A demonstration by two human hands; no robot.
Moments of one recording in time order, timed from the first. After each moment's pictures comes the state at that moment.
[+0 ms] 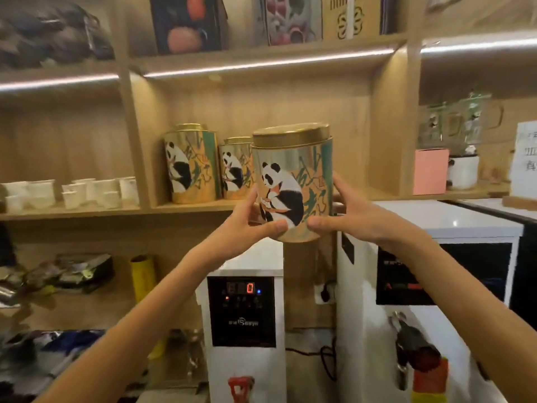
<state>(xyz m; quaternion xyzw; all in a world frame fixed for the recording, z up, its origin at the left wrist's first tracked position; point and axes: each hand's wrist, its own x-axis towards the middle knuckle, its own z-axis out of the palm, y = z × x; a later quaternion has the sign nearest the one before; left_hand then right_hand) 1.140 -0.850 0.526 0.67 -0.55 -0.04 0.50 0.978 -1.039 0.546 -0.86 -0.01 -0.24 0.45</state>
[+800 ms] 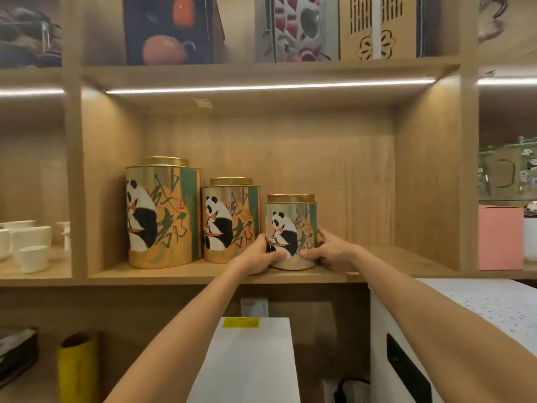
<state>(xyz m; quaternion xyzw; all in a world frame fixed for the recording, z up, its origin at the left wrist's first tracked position) 1.405 -1.079 0.548 0.79 -0.47 -0.02 0.40 1.265 -1.244 0.565 -0.81 0.10 -0.16 0.55</state>
